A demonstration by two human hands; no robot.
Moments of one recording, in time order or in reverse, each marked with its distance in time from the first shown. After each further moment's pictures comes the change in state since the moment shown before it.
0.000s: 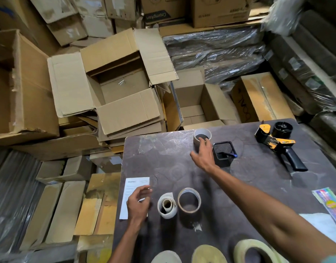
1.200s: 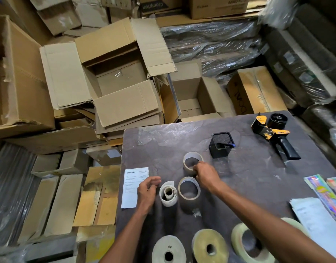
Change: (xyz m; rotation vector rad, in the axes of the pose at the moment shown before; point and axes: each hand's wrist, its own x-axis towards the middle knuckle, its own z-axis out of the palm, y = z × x) left_hand 0.006 -0.013 0.020 0.001 -0.167 -0.058; right_hand -0.088 0.028 0.009 -0.608 -0.241 -0.216
